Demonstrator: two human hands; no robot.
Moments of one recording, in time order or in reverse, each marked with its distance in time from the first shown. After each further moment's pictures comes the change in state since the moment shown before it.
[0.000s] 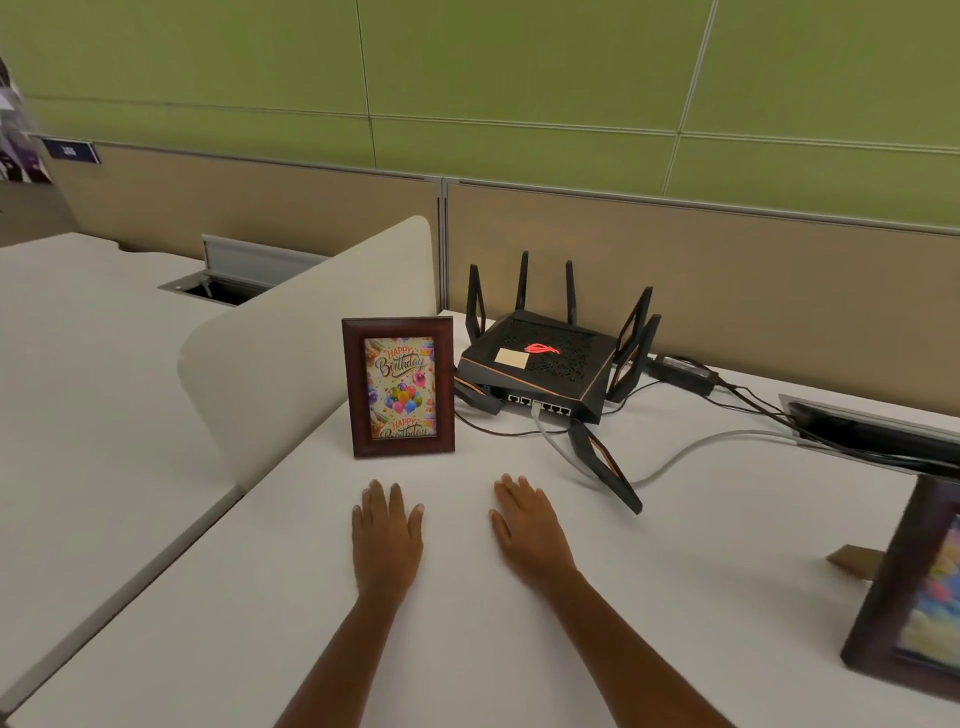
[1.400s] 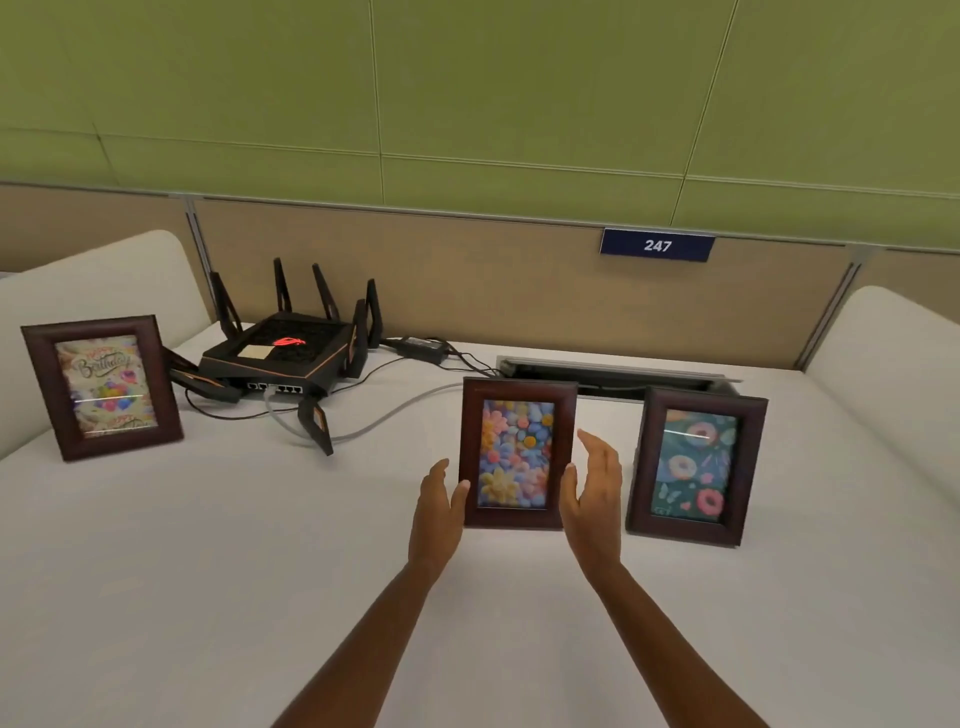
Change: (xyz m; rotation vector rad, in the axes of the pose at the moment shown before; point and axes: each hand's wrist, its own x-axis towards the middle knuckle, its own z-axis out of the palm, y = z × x) left_hand -0.218 0.345 0.042 -0.786 -0.205 0.279; right_hand -0.283 0.240 -0.213 0.316 0.903 0.265
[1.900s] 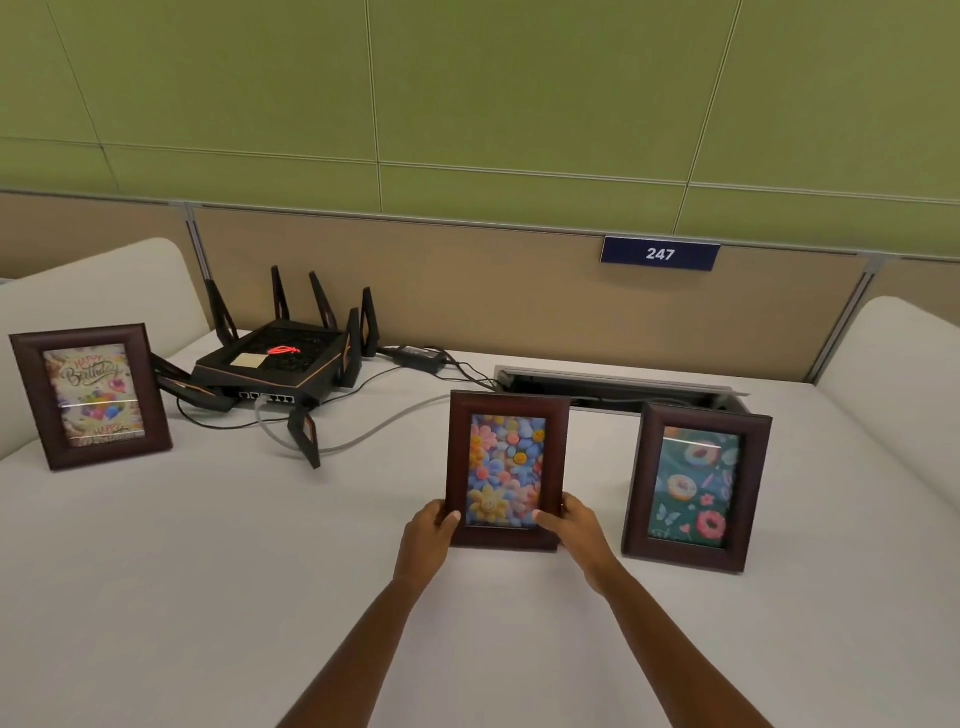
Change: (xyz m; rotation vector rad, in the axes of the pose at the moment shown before) left_hand 0.014 -0.012 0.011 0.019 -0.113 -0.121; right_hand 0.019 0.055 0.012 0.377 -0.566 0.607
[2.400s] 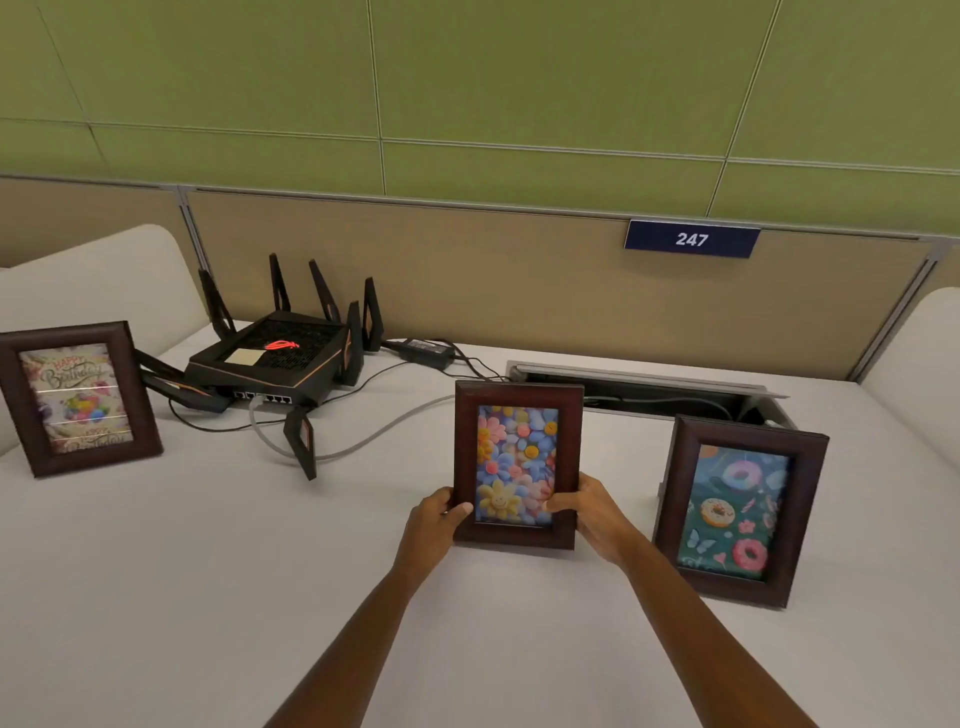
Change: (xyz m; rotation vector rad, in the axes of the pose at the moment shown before) left_hand 0.041 0.009 -0.004 -0.058 -0.075 0.003; right_hand 0.060 -0.022 -0.008 0.212 -0.224 0.065
